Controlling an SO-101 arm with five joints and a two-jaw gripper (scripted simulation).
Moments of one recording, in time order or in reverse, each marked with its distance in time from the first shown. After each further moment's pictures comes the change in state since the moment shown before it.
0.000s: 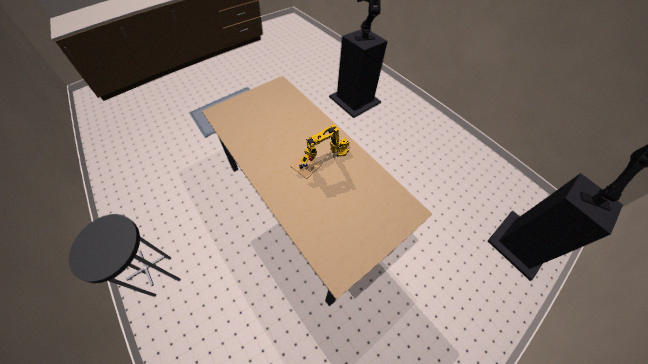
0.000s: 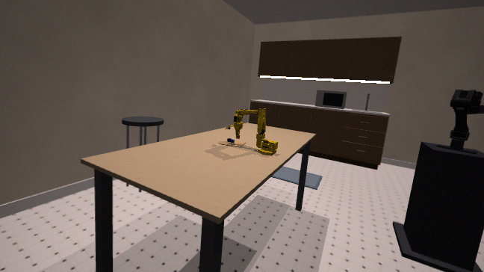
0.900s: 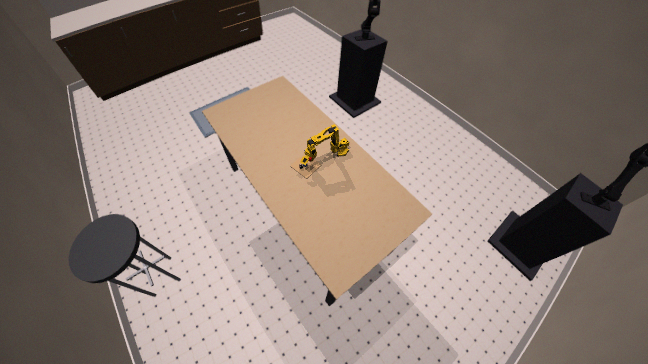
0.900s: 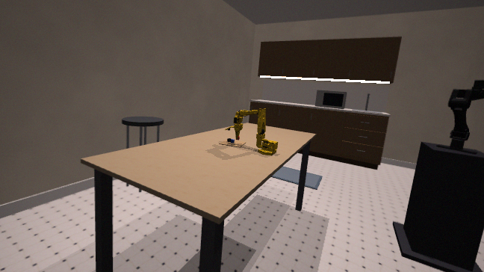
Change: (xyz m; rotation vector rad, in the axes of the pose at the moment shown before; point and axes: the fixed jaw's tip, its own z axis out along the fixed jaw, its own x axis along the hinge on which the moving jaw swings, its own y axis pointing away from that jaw) arm -0.001 0.000 0.008 0.007 -0.015 0.000
